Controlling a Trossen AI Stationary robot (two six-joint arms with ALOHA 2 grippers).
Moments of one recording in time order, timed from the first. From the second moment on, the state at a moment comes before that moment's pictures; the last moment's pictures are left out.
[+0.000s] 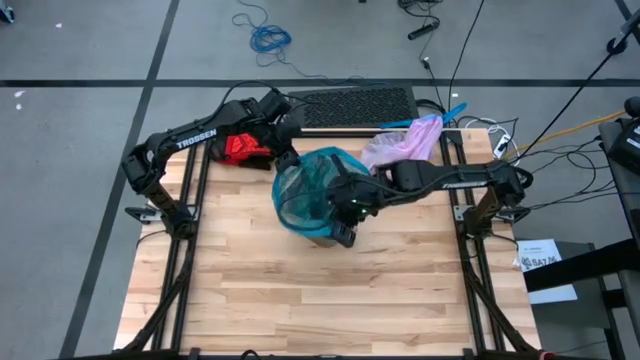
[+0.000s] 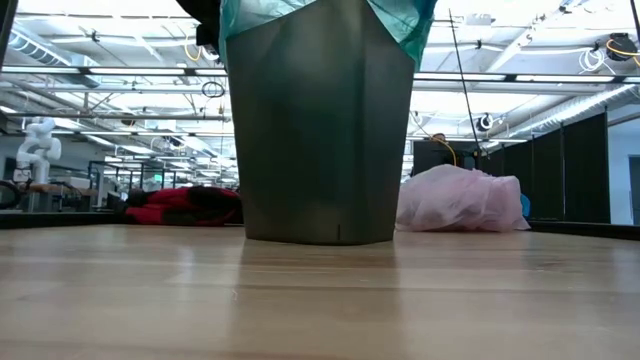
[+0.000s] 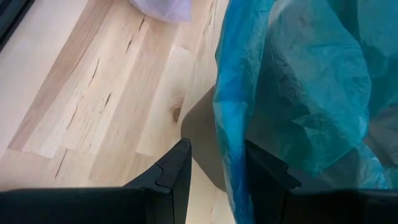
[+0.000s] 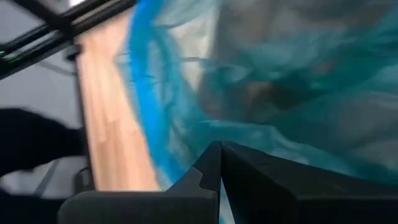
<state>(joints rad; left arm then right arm) 0.64 1.62 1.45 -0.87 0.57 0.12 0.12 1.73 1.86 -1.04 0.01 0.51</state>
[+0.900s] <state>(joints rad) 0.64 1.62 1.45 -0.88 0.57 0.11 0.23 1.82 1.86 -1.13 0.03 0.57</state>
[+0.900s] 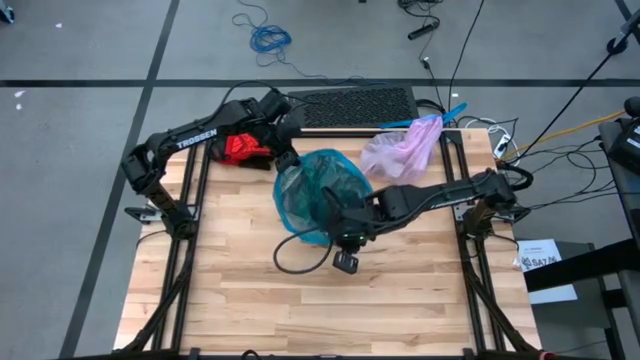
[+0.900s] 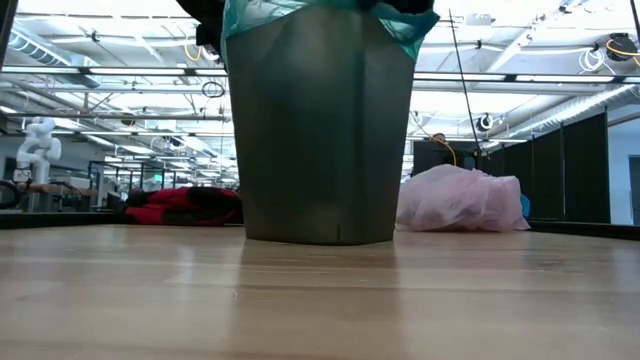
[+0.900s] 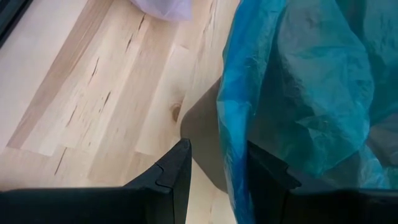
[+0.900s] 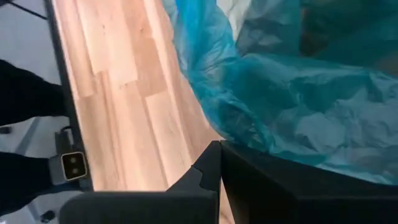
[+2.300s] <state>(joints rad) 0.63 1.62 1.45 -0.87 0.54 0.11 0.28 1.71 1.85 -1.26 0.45 1.00</state>
